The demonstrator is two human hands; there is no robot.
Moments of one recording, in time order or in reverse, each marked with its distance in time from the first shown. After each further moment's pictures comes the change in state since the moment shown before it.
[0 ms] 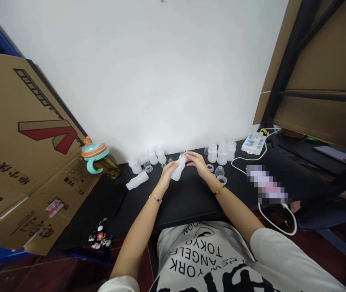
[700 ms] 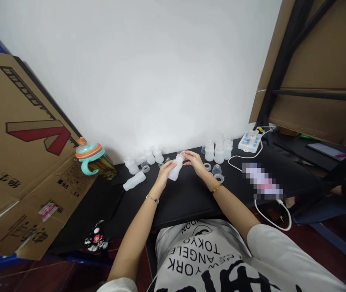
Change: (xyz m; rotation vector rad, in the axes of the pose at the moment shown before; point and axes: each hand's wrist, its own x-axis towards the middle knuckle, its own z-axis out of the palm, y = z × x) left_hand -0.002 0.004 -0.001 0.061 -0.030 0.002; right_hand 0.002 0.002 -0.001 0.026 -0.027 -0.007
